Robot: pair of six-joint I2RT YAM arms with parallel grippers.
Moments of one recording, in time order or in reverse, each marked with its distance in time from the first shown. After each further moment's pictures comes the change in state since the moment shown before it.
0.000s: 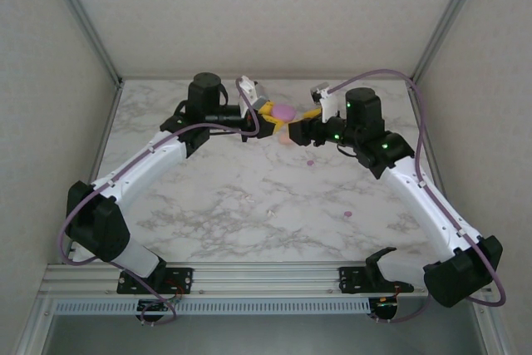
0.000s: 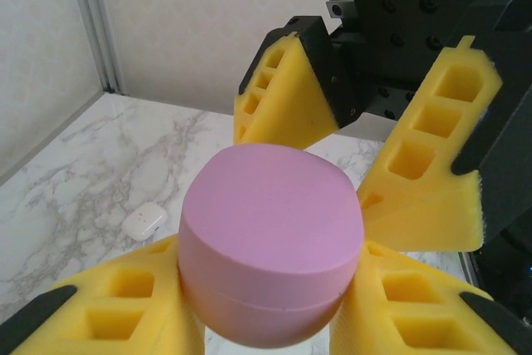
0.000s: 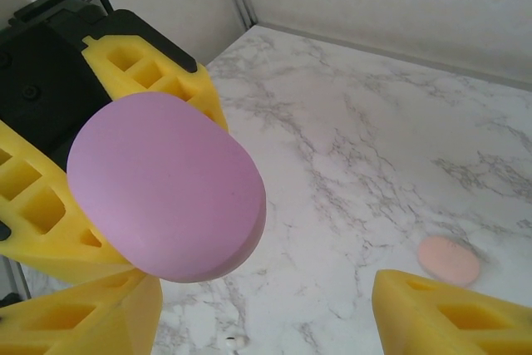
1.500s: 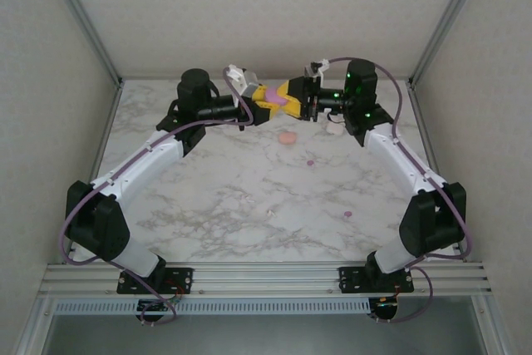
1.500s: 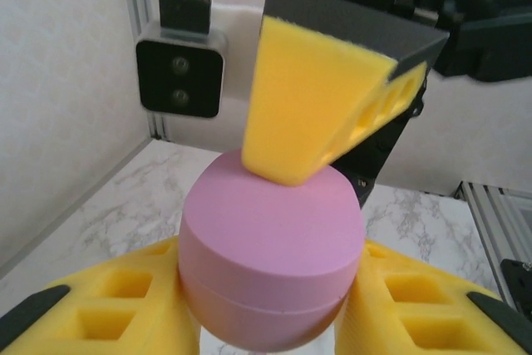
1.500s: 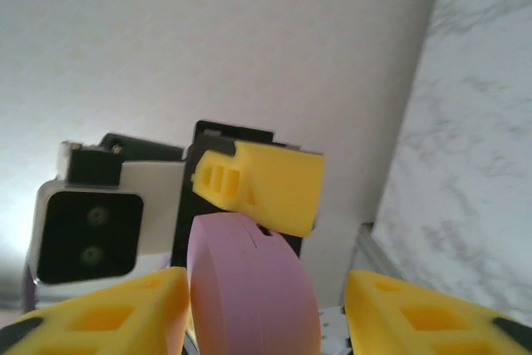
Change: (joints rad) left arm 0.048 0.000 -0.026 0.217 -0.022 -0.114; right arm -0.139 0.320 0.144 0.426 -0.661 1.050
